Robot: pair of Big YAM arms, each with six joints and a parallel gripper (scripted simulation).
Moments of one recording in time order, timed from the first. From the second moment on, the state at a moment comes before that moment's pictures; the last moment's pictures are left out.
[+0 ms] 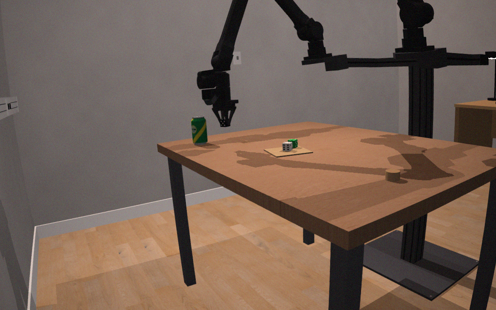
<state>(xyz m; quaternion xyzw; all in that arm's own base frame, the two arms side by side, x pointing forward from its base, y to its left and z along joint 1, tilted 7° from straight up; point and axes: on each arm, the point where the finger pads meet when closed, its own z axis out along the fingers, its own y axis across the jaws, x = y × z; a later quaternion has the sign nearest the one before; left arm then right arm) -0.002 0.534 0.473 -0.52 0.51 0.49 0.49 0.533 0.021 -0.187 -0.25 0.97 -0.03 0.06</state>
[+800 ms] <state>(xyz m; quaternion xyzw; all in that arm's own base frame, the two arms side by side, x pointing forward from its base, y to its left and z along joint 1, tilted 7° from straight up) -0.002 0.534 0.473 -0.52 0.51 0.49 0.49 0.539 0.022 -0.192 -0.03 1.00 -0.01 0.08</state>
